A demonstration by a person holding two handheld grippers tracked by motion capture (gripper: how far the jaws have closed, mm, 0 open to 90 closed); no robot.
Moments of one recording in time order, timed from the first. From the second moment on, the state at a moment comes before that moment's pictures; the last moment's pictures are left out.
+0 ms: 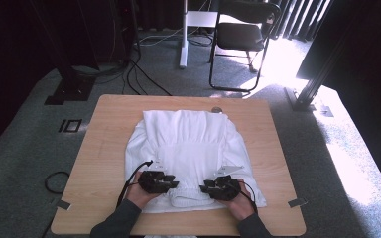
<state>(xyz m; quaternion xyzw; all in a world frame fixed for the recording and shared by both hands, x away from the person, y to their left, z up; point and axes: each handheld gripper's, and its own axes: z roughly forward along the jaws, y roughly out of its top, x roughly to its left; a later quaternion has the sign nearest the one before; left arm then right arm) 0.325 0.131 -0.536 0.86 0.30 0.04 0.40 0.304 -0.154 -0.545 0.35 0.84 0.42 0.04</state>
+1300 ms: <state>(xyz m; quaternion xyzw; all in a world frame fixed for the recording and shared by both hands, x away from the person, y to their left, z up) 0.391 0.173 -0.555 0.81 0.39 0.07 0.44 0.390 -0.176 -0.557 0.46 0.78 0.39 0.16</state>
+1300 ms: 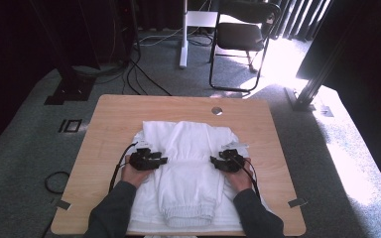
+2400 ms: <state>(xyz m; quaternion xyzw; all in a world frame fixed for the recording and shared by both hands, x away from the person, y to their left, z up) 0.474 0.207 -0.546 0.75 0.53 0.15 0.36 0.347 -0.179 -0.559 0.45 0.79 0.39 0.16</state>
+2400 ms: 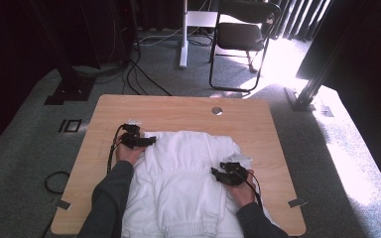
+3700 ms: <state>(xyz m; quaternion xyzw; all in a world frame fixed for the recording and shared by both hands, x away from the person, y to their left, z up) 0.471 0.210 -0.531 0.77 0.50 0.09 0.38 0.468 -0.206 -0.532 0.56 0.75 0.33 0.13</state>
